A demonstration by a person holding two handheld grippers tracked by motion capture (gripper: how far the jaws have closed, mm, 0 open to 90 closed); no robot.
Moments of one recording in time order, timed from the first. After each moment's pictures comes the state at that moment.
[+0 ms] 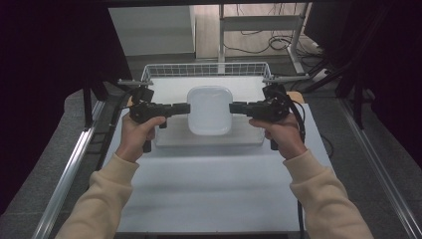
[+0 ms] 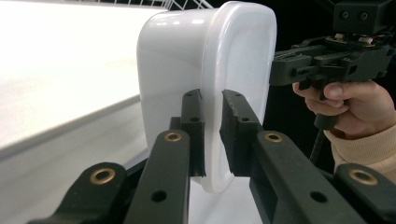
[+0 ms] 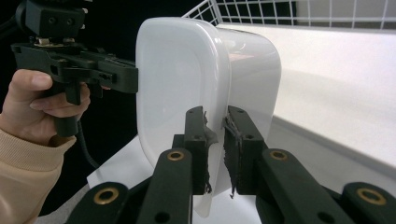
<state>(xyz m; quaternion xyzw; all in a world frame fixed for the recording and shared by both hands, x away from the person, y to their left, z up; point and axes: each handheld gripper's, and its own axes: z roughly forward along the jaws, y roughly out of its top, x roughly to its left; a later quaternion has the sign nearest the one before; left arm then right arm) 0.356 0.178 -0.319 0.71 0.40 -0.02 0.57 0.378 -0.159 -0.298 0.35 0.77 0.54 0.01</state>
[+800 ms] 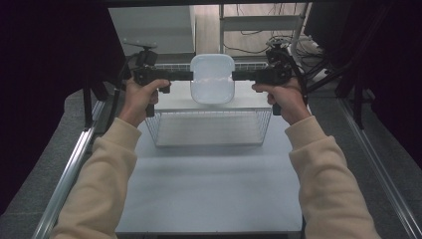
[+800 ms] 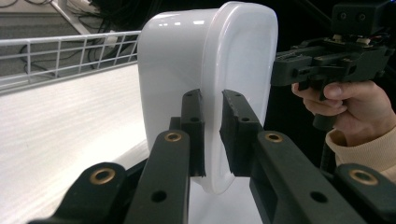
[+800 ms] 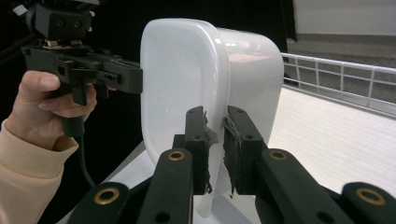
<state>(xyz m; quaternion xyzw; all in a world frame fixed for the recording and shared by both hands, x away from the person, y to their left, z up) 0.429 0.179 -0.273 0.72 0.40 -0.02 0.57 0.446 -0.161 -0.254 0.35 0.76 0.54 0.00</state>
